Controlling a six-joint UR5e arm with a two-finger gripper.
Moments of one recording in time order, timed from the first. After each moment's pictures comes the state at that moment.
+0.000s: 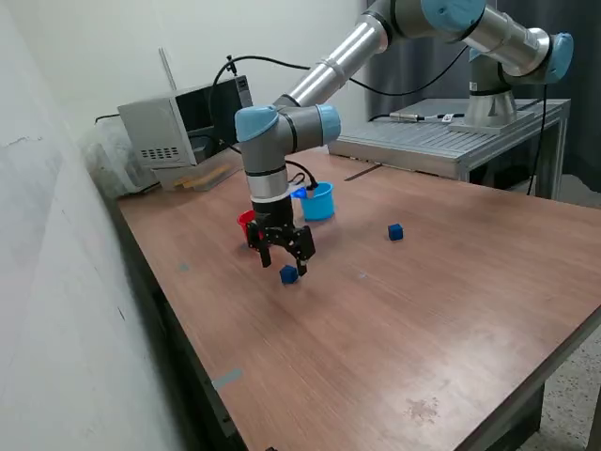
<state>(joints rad) -0.03 -0.47 0.87 -2.06 -1.56 2.71</state>
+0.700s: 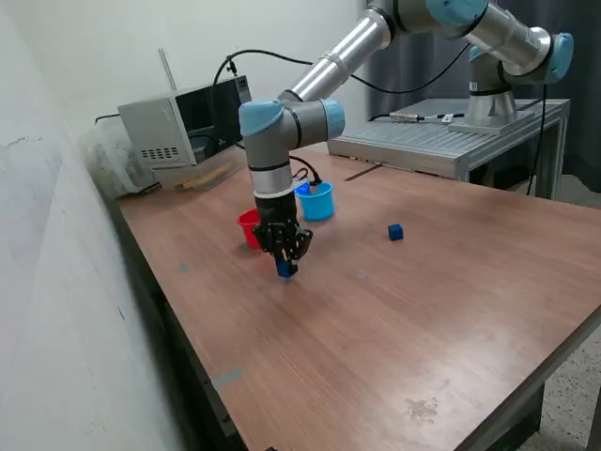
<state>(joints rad) -0.02 -0.51 0.90 -2.07 -1.58 2.70</state>
